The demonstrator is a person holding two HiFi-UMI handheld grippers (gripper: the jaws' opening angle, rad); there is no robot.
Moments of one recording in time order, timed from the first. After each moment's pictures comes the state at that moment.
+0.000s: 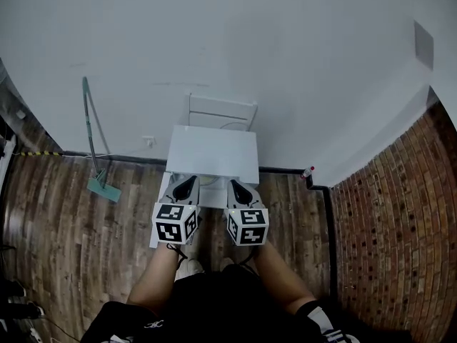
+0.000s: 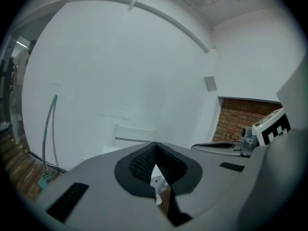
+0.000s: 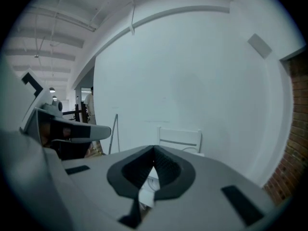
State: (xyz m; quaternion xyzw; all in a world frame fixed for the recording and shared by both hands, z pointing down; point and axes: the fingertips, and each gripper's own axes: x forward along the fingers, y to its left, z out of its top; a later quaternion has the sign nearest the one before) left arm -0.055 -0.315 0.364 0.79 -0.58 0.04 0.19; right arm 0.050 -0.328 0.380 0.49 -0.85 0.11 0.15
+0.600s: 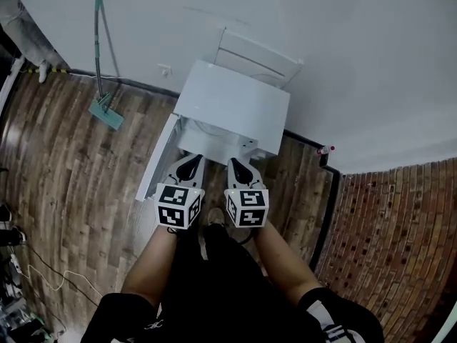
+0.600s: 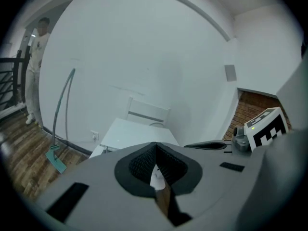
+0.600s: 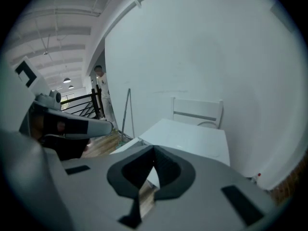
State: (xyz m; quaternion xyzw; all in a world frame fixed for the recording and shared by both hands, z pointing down) left arm -0.054 -0.311 0.490 0.73 -0.62 0.06 0.28; right arm 0.030 -0.340 0.515 0.38 -0.88 0.15 0.25
